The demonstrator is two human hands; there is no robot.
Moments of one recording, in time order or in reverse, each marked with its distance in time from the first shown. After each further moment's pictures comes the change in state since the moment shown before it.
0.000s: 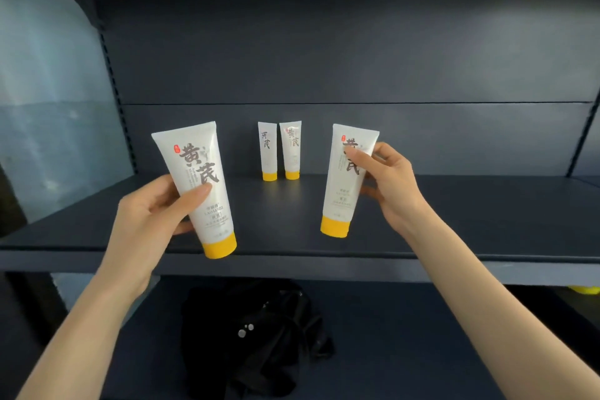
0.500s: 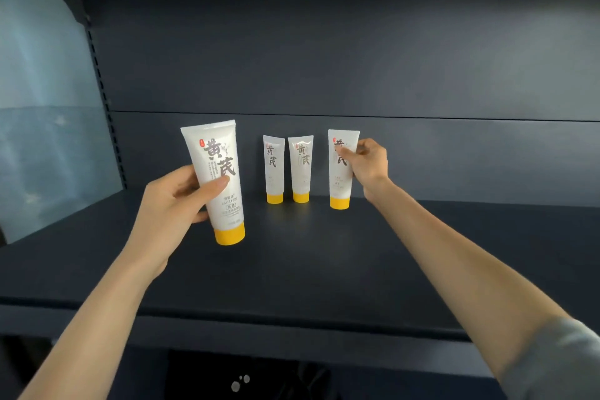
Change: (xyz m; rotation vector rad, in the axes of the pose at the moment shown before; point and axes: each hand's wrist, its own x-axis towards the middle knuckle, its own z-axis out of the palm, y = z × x) left_hand 0.103 -0.051 0.024 0.057 -0.027 -0.025; right_hand 0.187 0.076 0.029 -0.309 0.208 0.035
